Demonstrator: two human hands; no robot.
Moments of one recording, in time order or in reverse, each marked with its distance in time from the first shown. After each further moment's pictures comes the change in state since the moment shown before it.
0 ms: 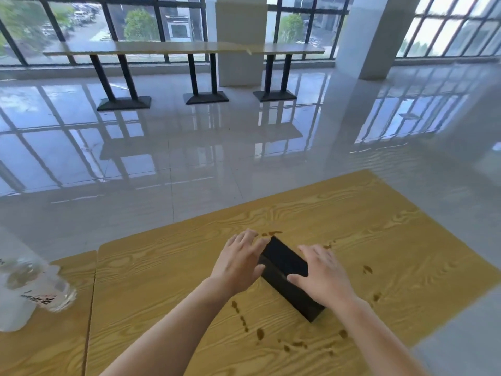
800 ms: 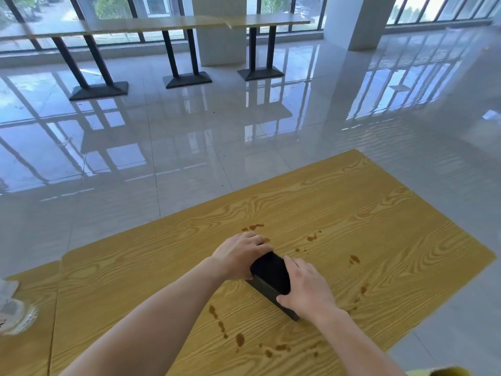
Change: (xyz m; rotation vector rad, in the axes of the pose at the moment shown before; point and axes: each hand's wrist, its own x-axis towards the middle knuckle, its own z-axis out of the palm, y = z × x) left_hand 0.081 0.006 0.057 0.147 -0.349 0.317; right_hand 0.017 0.045 0.045 -0.001 -0.112 0.018
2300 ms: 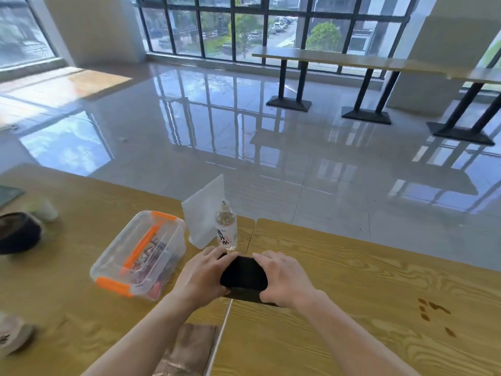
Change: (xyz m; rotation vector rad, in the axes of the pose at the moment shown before) left_hand -0.451 -0.086 0.032 -0.144 0.364 -1.017; right_hand 0.006 -0.390 0.090 -0.225 -0.186 -0.986
